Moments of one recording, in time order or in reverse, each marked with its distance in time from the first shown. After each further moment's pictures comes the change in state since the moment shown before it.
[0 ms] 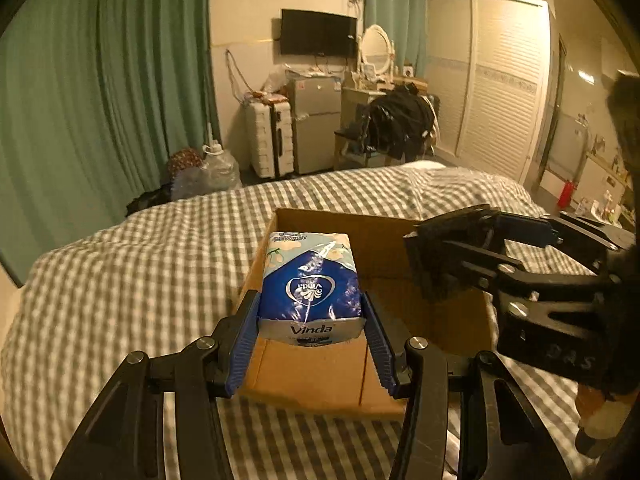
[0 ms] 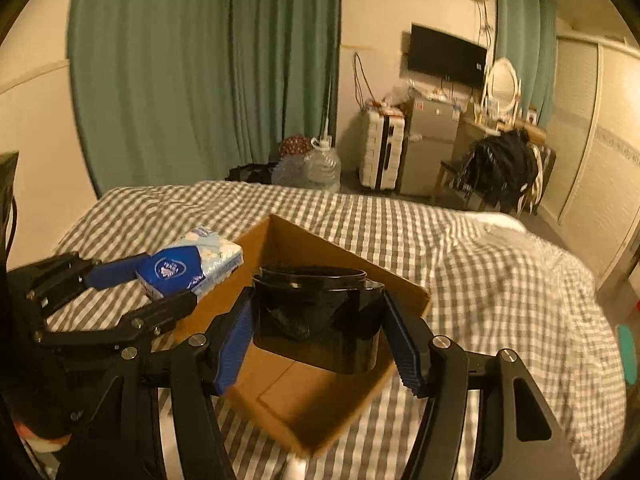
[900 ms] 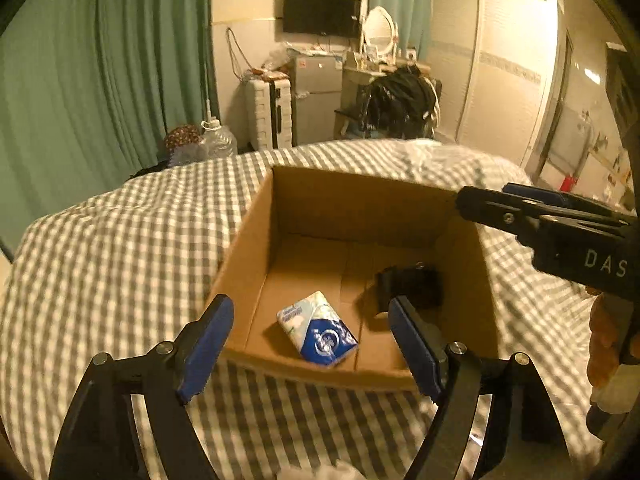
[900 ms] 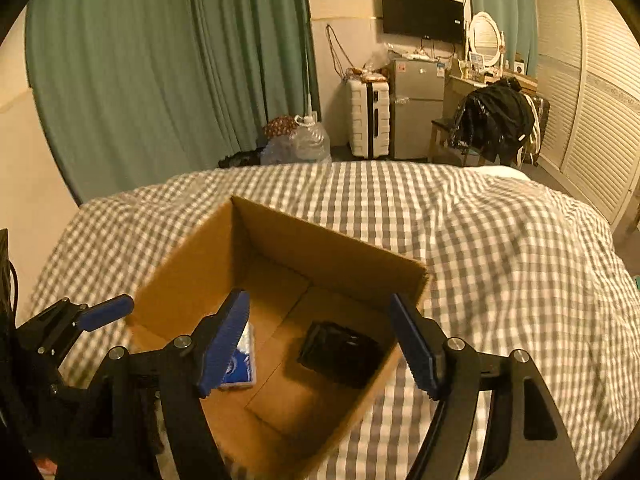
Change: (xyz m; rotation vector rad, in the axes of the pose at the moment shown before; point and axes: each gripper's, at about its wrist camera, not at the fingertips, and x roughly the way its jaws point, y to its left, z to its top) left arm -0.022 -0.002 -0.027 -0.047 0.062 -0.001; right arm 0.027 -0.035 -0.014 0.134 0.062 0.018
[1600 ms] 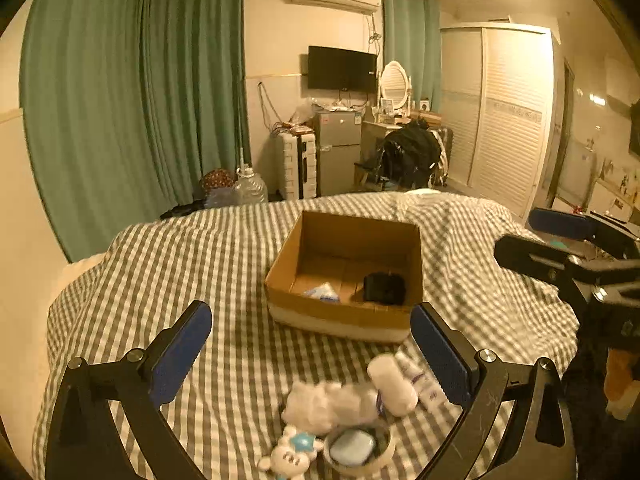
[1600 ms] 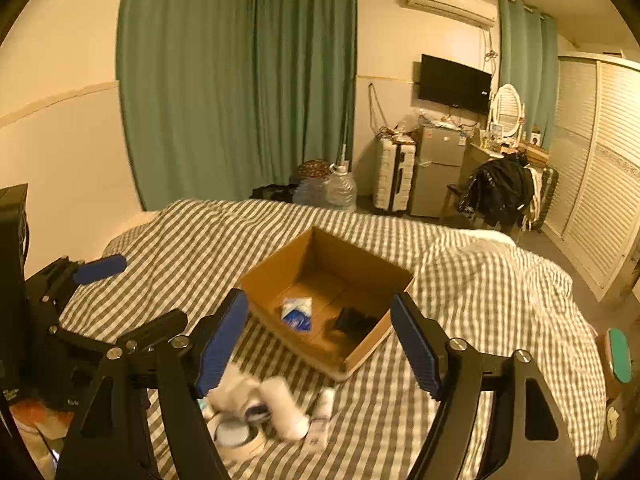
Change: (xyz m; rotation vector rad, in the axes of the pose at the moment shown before) left arm -0.175 -0.020 -0.059 -0.031 -0.182 0.106; right arm -0.205 0.066 -0.057 -0.177 -0.154 0.051
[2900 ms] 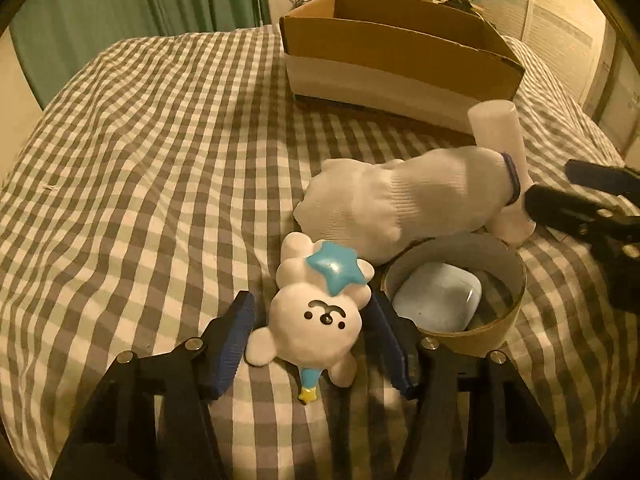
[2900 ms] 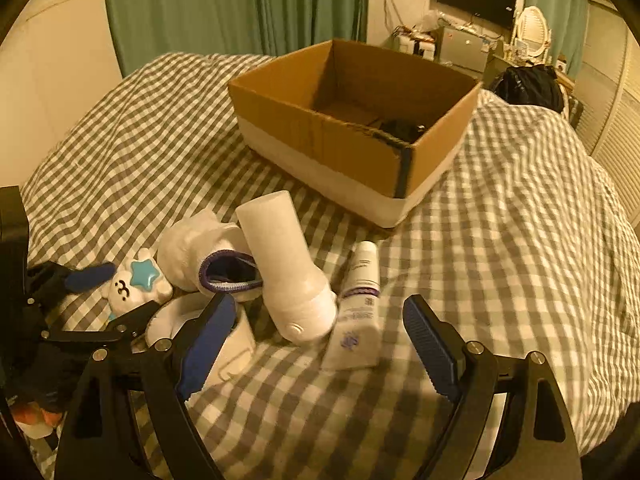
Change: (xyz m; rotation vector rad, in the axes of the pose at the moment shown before) left arm 0.121 0.010 -0.160 -0.025 0.444 0.091; right arm 0.131 0.013 -0.156 0.009 0.347 0.027
